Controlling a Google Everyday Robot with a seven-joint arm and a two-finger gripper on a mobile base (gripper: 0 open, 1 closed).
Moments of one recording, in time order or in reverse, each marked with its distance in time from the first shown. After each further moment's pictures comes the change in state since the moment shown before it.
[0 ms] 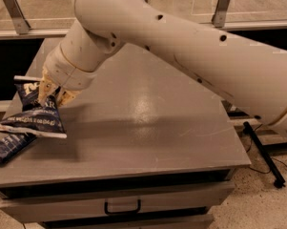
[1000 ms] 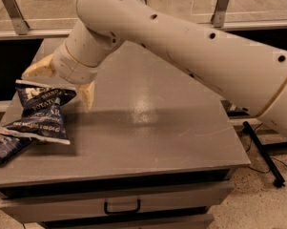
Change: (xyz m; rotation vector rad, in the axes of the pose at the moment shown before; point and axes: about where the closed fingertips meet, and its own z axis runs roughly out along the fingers) arm 0.034 0.011 0.007 -0.035 0.049 0.073
